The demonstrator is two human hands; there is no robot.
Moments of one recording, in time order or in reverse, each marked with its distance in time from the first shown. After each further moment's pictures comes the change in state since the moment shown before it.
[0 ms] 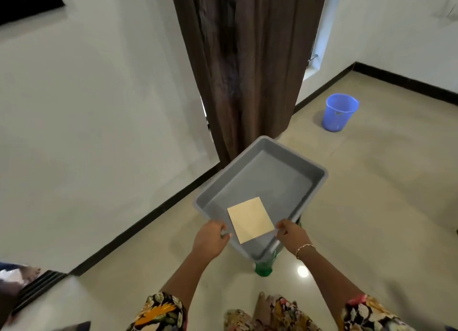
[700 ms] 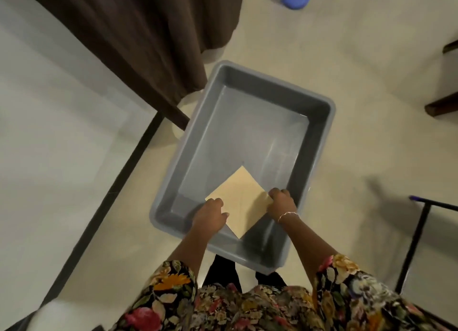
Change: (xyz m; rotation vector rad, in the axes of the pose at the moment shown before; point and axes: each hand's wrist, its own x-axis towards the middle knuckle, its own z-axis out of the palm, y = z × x) left_hand 0.248 -0.040 0.090 0.331 -0.634 0.056; right_hand 0.196 0.028 0.080 -0.011 -0.076 0.551
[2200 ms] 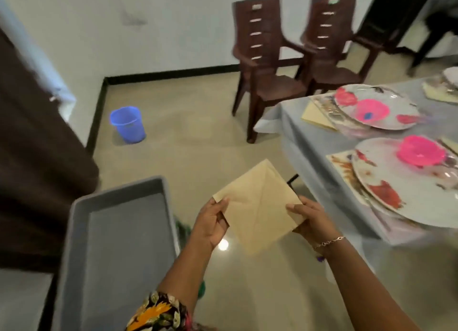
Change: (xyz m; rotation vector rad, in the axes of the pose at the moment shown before) left_hand -0.236 0.292 0.065 -1.270 -0.543 0.485; right_hand -0.361 0.276 -0.112 1.696 0.538 -0.292
